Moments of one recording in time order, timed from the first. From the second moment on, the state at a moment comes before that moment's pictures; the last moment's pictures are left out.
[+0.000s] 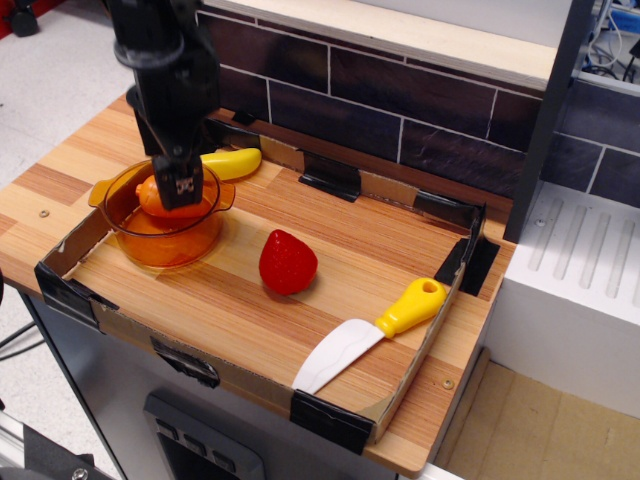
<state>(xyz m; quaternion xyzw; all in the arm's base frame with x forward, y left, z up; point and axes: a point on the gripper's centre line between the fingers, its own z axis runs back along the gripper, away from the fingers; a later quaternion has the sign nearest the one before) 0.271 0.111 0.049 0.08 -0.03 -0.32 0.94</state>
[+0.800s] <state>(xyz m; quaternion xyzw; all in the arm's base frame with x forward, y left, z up) 0.267 0.120 0.022 0.08 0.01 -0.32 0.94</state>
